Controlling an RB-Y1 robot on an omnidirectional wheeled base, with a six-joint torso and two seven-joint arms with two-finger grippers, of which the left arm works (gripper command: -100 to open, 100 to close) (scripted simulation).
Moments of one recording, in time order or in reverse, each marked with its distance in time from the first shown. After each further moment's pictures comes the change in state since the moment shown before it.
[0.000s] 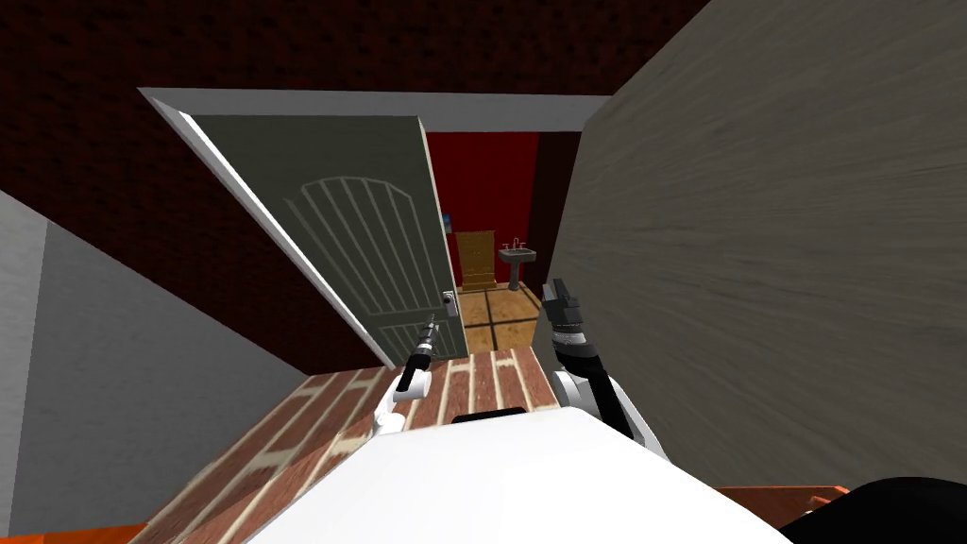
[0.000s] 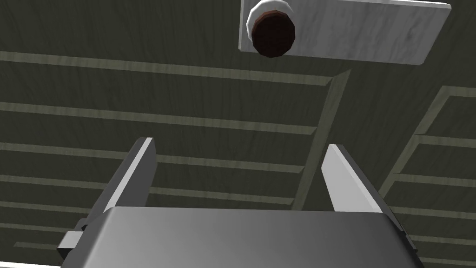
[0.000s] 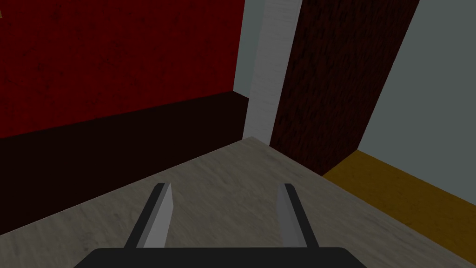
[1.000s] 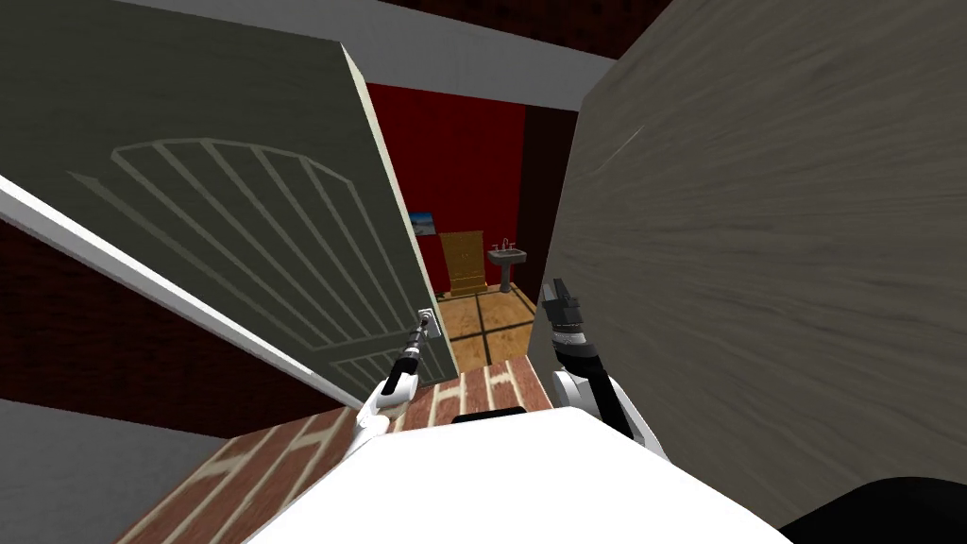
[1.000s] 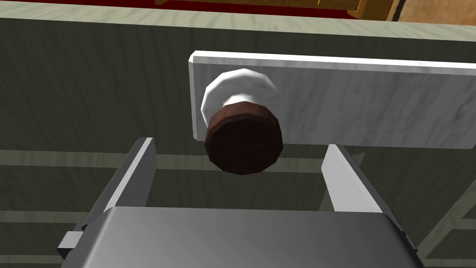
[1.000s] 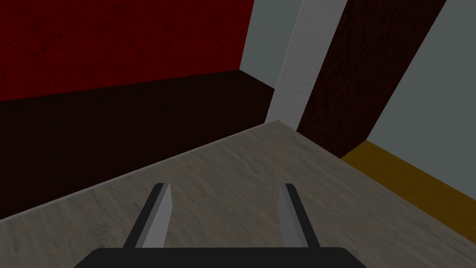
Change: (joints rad) arm -0.023 0.100 0.059 0.107 0.040 -0.002 0.057
